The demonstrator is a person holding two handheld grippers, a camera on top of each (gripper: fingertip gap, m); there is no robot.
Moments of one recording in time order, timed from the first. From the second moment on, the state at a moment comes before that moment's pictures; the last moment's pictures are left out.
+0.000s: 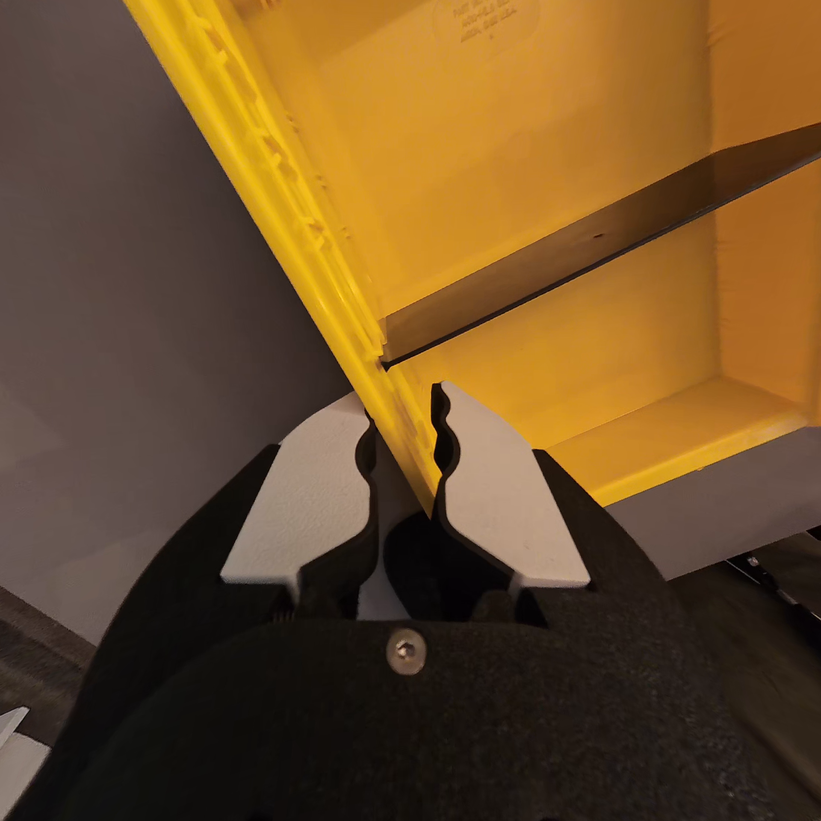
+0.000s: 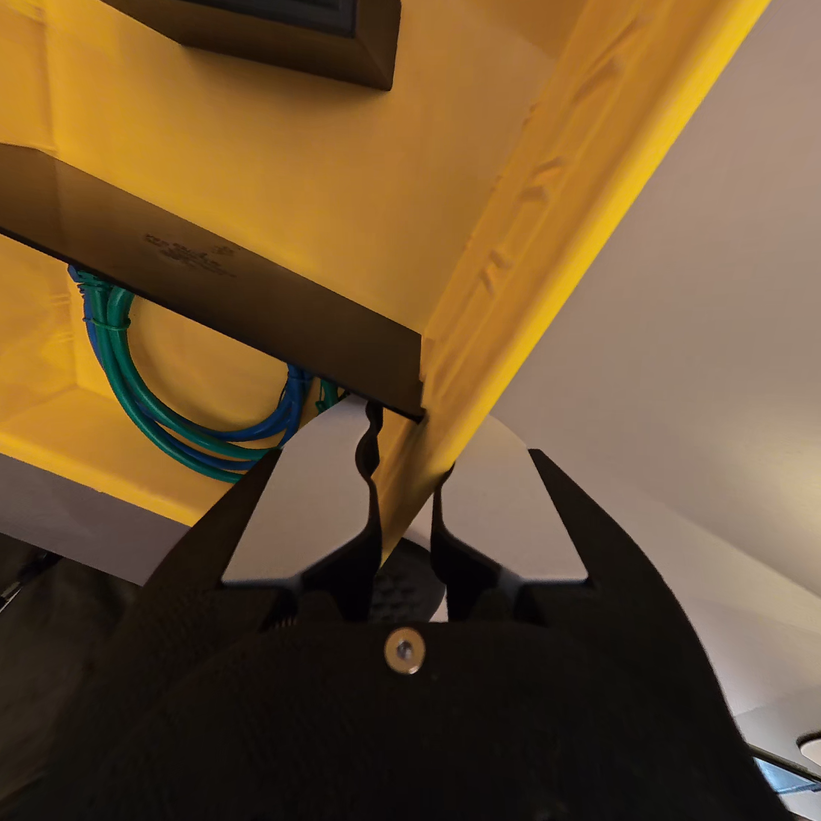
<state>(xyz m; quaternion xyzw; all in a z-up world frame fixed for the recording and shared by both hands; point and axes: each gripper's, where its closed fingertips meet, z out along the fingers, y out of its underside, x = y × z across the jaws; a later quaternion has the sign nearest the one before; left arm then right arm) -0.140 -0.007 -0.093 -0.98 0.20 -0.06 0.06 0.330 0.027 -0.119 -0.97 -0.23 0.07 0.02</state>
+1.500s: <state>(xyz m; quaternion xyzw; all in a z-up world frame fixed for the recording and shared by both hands) -0.105 -0.029 0.050 -0.86 0.31 -0.18 0.36 0.045 -0.023 -0.139 -0.98 -0.18 0.10 0.05</state>
